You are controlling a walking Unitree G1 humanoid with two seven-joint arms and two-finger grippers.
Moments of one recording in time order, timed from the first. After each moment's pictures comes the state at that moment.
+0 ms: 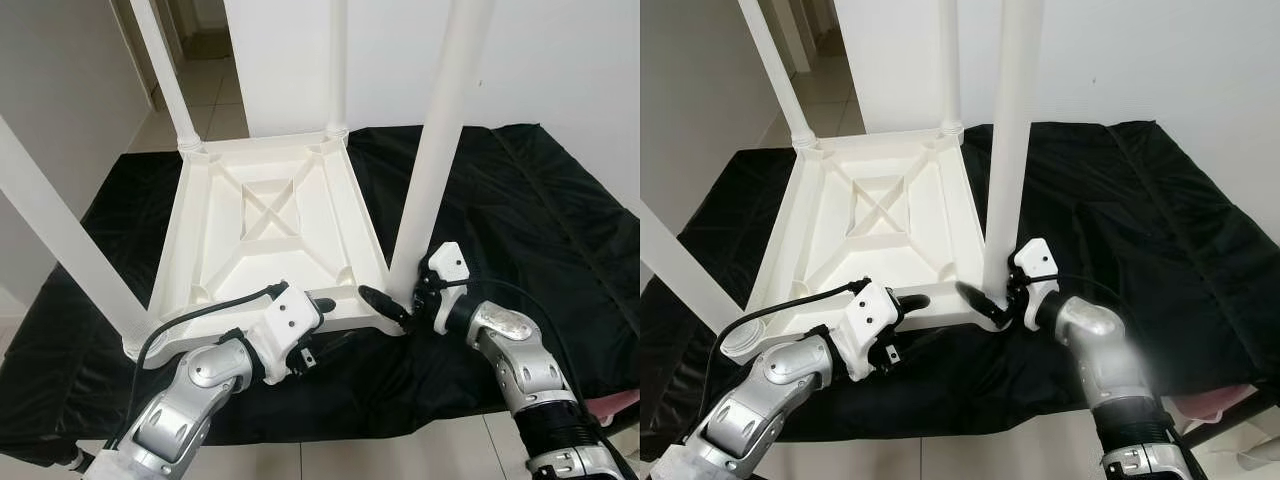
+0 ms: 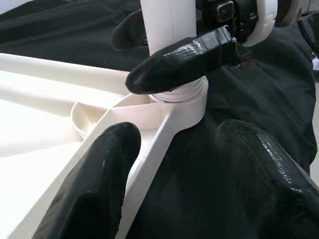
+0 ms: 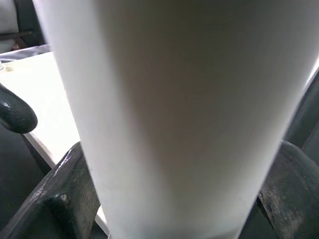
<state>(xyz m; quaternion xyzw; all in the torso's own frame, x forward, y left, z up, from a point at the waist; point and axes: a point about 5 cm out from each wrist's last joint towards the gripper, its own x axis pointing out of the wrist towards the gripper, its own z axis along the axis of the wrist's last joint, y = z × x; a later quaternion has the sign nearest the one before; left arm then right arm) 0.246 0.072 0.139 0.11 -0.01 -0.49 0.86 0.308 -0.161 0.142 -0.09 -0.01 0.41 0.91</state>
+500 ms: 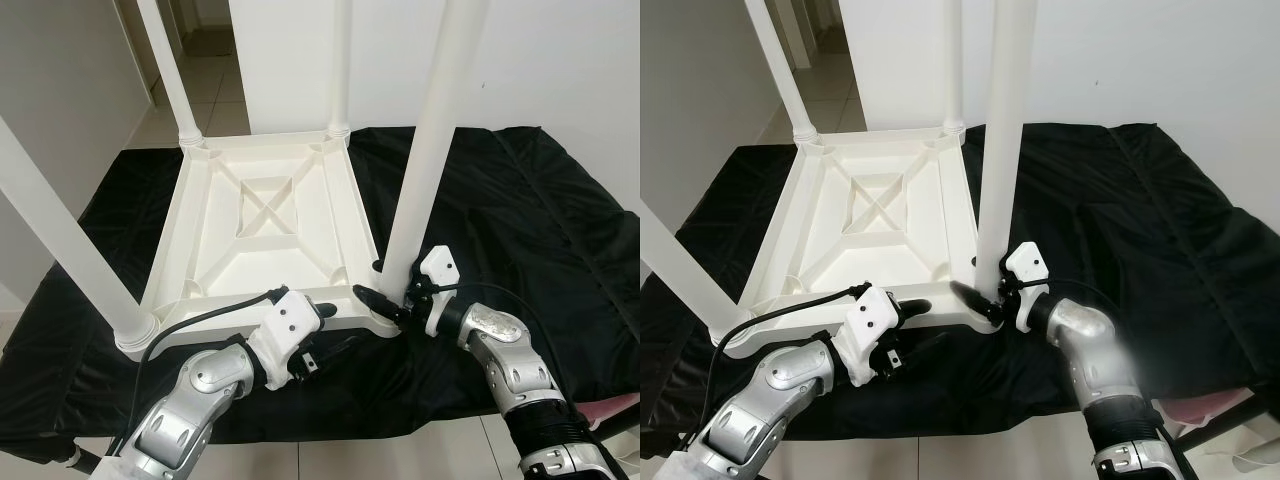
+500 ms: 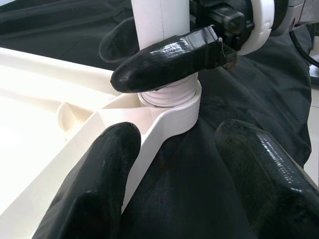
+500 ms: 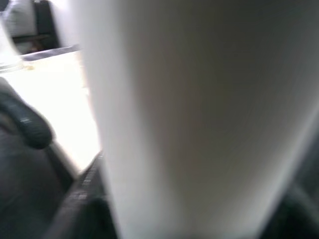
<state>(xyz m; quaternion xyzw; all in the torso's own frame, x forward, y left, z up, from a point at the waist) 0.244 0.072 0.137 0.10 -0.01 -0.49 0.86 0.308 -0.155 0.139 -0.09 -0.02 0.43 0.90</state>
